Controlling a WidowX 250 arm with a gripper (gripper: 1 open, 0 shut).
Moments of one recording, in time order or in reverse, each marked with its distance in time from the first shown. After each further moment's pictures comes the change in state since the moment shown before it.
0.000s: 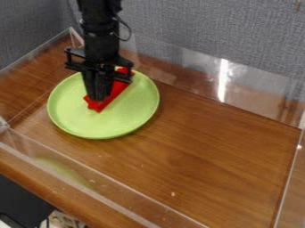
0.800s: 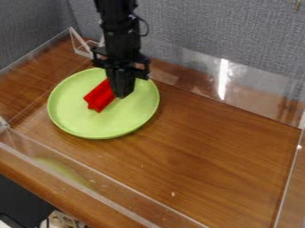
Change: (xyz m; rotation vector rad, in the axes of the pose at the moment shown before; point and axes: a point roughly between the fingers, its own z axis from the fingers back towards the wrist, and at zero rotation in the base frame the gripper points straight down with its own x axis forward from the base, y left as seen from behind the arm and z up) arm 0.028 -0.005 -0.010 -0.105 -0.066 -0.166
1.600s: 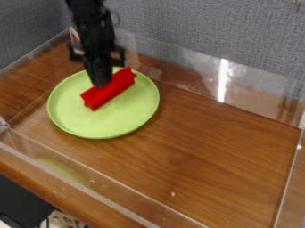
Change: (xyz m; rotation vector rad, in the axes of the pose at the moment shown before) arm -0.003 0.024 0.036 -0.012 -0.101 0.095
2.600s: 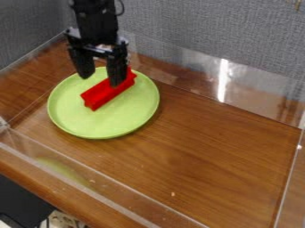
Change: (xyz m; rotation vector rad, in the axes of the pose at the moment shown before) arm -0.020 -0.013 0.001 0.040 0.026 -0.049
